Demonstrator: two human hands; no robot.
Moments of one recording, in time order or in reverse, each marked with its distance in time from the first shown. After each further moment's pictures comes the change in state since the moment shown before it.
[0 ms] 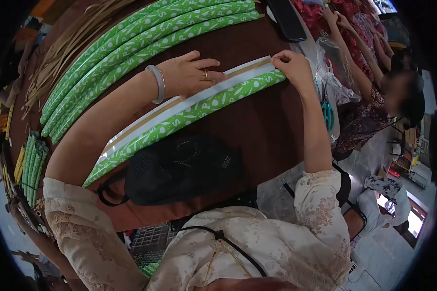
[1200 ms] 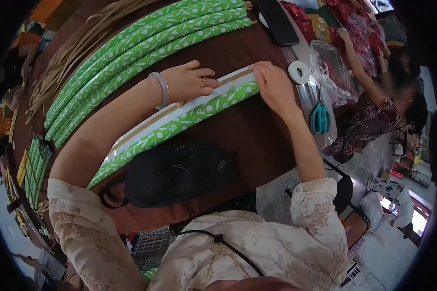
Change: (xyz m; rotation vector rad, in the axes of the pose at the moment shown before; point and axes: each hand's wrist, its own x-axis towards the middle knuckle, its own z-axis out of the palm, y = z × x) left_hand 0.008 0.000 -0.008 0.031 -0.142 0.033; right_hand -0.035 -0.026 0.026 -0.107 0.148 -0.526
